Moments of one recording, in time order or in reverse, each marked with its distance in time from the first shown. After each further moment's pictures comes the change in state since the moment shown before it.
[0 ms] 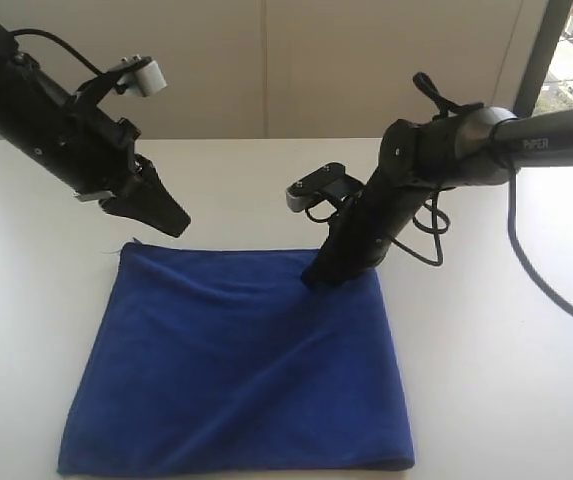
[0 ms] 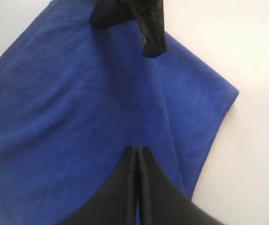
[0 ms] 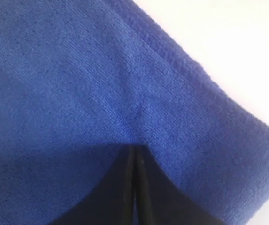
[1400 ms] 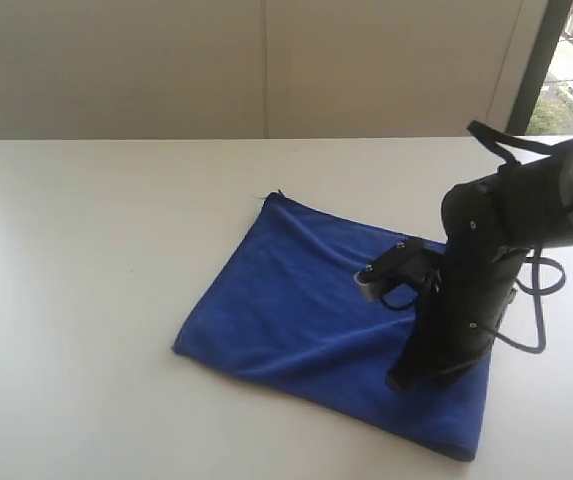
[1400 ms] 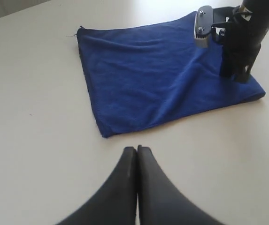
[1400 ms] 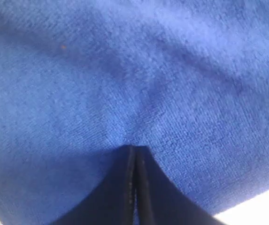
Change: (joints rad) left arm -0.003 -1.194 0.862 0.085 -0.424 -0.226; right arm 0.043 -0.327 0.501 -0.322 0.087 0.354
